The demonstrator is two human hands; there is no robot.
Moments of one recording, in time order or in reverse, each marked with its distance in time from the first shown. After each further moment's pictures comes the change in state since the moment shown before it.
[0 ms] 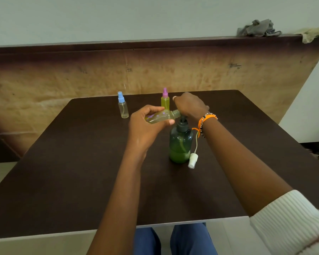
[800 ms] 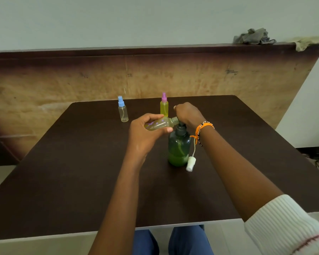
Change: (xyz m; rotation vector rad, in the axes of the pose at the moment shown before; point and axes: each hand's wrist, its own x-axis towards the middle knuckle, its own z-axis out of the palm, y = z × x) left_hand -0.005 -0.006 0.000 0.012 -0.021 -0.020; right_hand -0.009 0.005 0.005 0.130 -0.047 0.069
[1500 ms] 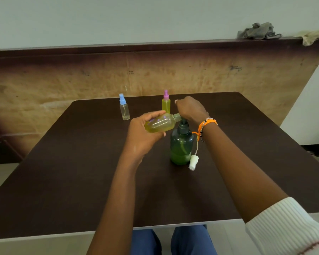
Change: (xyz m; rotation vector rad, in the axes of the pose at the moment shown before) left_hand -0.002 -0.001 -0.012 0.066 -0.092 0.047; right_hand 0.007 -0.002 -0.003 -0.036 0.025 -0.064
